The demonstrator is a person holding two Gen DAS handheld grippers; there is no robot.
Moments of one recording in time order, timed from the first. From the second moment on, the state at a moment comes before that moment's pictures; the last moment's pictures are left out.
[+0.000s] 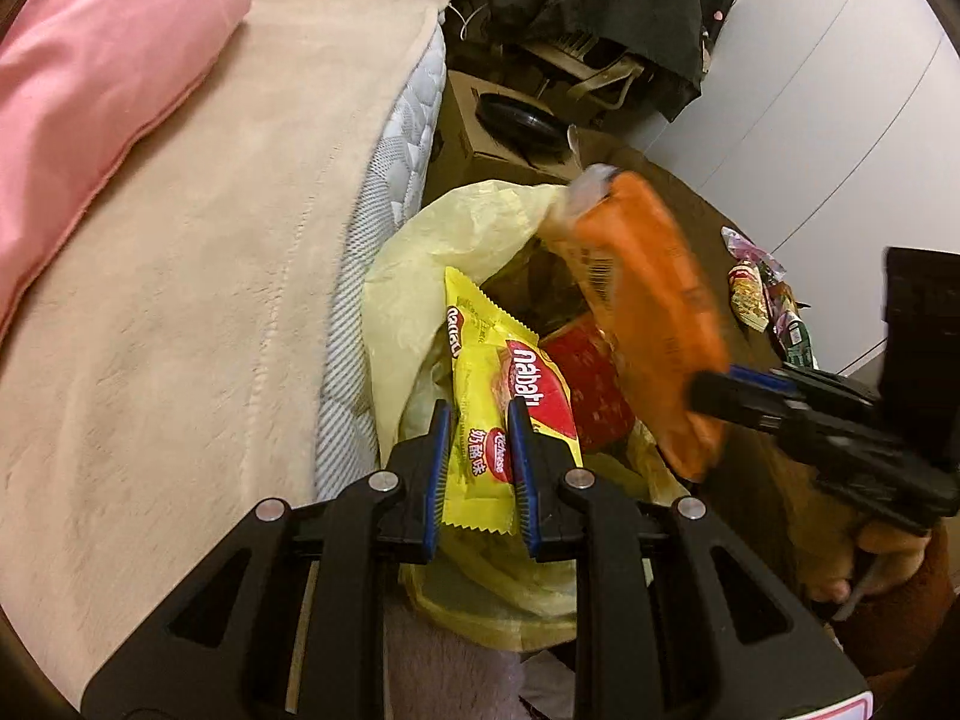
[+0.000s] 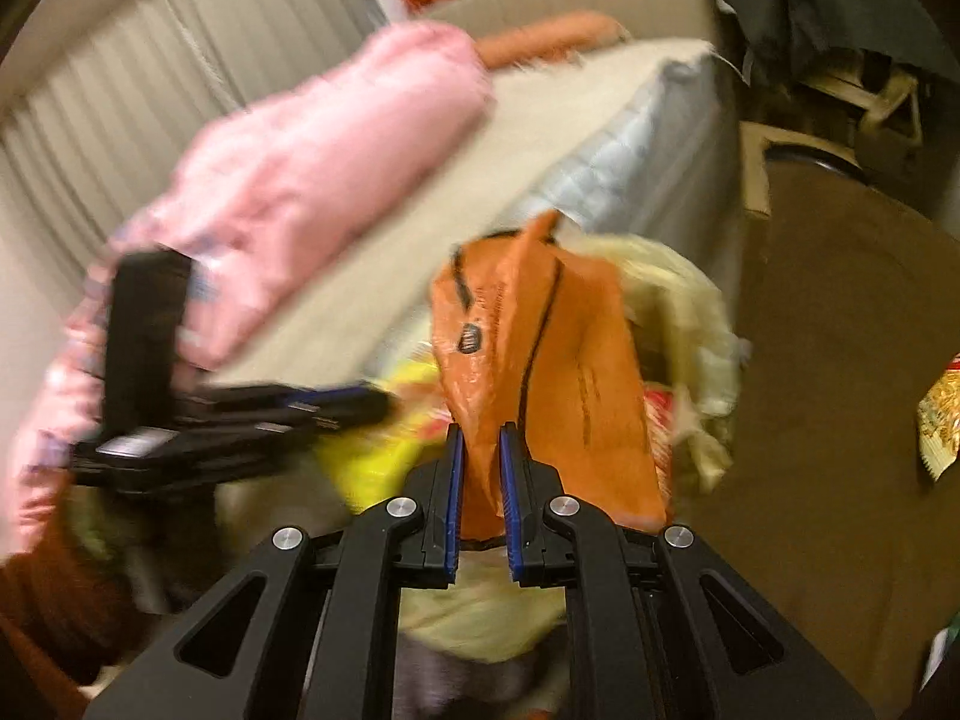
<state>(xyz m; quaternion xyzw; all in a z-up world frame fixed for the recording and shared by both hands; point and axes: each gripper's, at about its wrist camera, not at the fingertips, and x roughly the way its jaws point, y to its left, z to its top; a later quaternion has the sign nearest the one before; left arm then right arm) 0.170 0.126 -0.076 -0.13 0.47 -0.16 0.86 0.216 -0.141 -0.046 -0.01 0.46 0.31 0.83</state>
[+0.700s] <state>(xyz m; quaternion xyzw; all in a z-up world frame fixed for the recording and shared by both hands) 0.197 0.105 -0.098 -0.12 0.49 -0.14 0.85 0.239 -0.124 -0.090 -0.13 0.49 0.31 0.80</state>
